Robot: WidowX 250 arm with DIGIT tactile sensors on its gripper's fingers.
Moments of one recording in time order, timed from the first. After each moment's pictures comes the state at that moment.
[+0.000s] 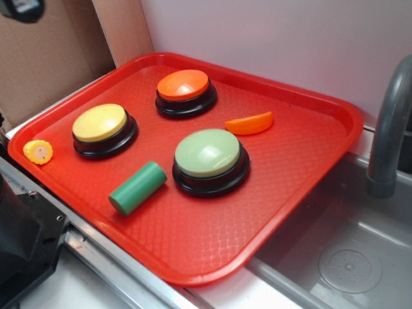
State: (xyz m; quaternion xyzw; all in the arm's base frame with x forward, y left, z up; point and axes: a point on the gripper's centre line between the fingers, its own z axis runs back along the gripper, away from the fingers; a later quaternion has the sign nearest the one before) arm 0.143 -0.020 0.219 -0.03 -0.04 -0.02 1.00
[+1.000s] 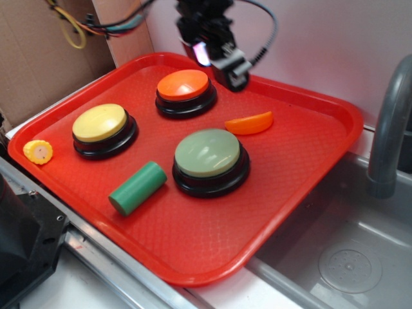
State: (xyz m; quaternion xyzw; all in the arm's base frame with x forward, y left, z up) arm 0.298 -0.071 0.086 -0.04 -0.09 -0.16 0.98
